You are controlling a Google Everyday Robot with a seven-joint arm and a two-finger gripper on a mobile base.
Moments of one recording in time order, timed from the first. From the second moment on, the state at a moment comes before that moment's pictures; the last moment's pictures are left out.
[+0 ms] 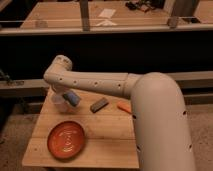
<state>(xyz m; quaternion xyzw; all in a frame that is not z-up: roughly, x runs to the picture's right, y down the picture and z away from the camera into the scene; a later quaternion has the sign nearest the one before) -0.235 0.007 0.797 0.01 -0.21 -0.81 0.54</state>
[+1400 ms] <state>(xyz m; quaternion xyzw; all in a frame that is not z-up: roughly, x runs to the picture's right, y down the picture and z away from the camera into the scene) -0.244 0.011 0.790 0.04 -0.22 -0.82 0.53</state>
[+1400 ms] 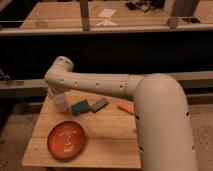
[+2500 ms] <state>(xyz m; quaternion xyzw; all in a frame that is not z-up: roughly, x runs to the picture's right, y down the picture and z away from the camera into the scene) -0.249 0.011 0.797 0.05 -0.23 -0.83 0.51</state>
